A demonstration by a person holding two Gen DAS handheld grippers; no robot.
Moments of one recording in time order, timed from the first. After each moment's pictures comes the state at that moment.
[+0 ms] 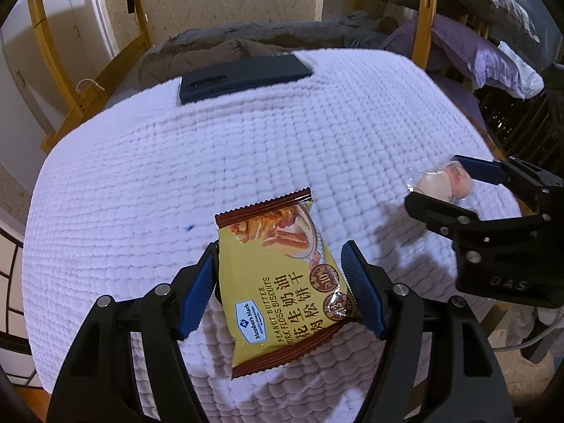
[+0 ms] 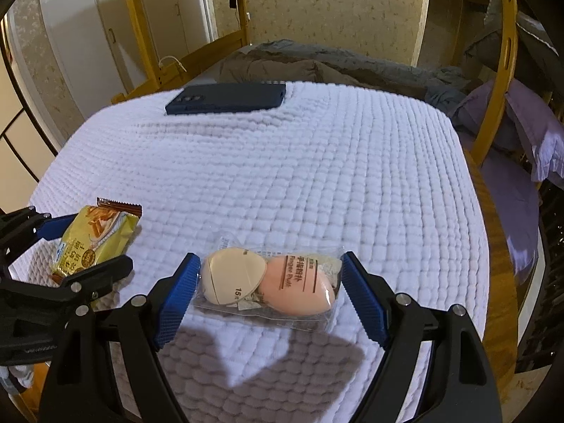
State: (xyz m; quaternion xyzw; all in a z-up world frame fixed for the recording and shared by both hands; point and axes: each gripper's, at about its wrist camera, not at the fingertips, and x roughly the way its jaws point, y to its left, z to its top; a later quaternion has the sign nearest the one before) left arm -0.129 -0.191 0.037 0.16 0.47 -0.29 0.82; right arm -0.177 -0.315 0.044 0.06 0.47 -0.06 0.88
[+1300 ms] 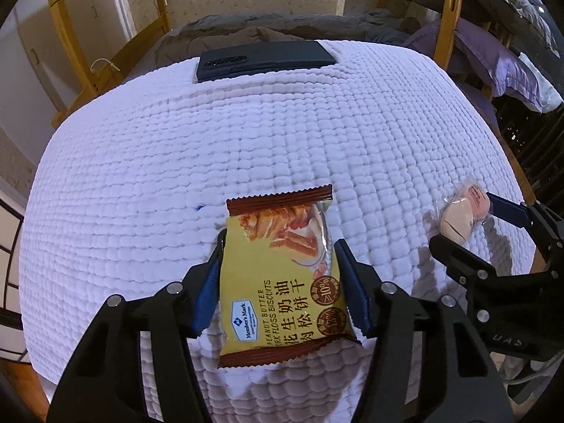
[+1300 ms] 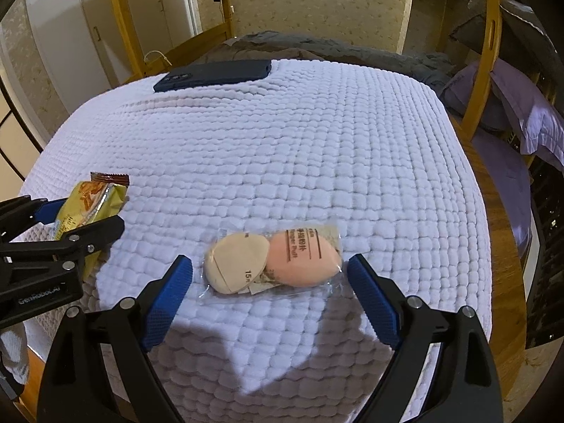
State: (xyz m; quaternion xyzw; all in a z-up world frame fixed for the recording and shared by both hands) left arm -0.124 -0.188 0.029 0.14 0.49 -0.25 0.82; right arm -0.196 -0.310 0.027 0.07 0.48 -0.09 0.87
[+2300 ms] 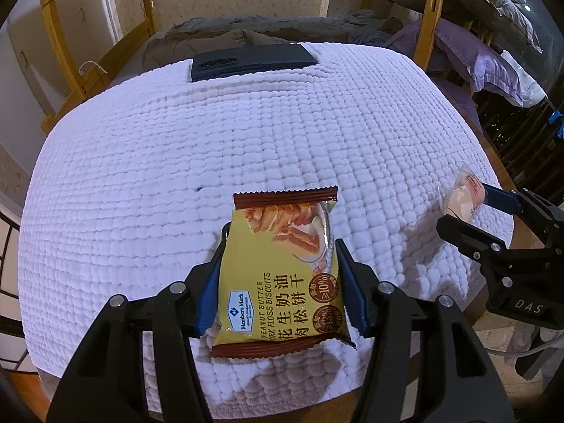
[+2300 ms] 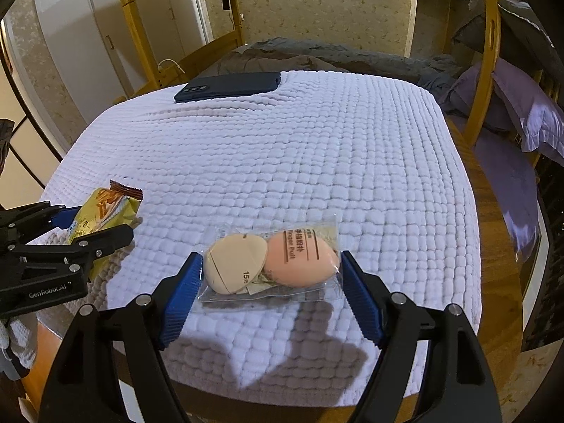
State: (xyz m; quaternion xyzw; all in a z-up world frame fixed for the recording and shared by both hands) left arm -0.144 -0.167 0.043 0.13 0.49 -0.29 0.81; right arm -0.228 -0.312 0.053 0.09 0.46 -0.06 0.88
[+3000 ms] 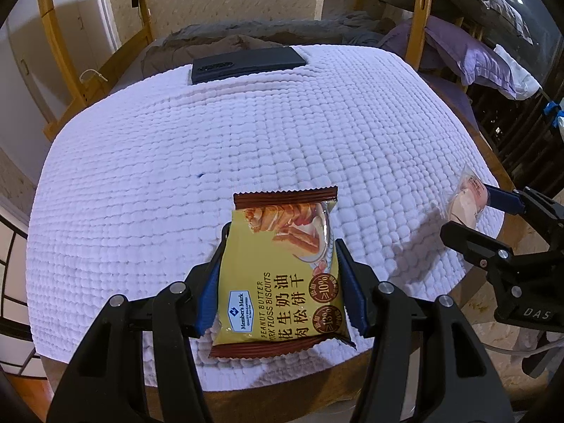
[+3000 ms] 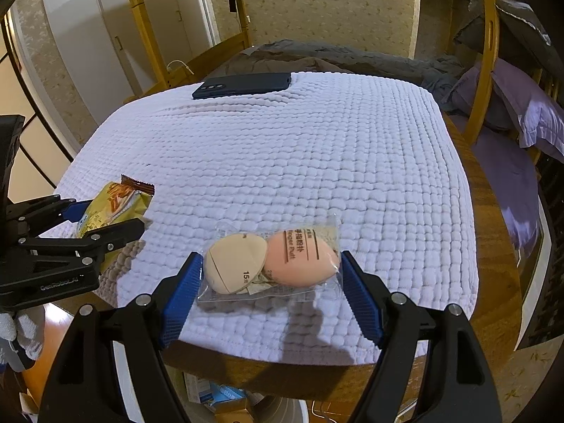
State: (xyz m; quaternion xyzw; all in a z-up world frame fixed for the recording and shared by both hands) left arm -0.166 -0.159 0.052 0.14 0.48 -0.29 0.81; right arm -0.251 -0.299 0.062 0.09 0.45 -0.05 0.89
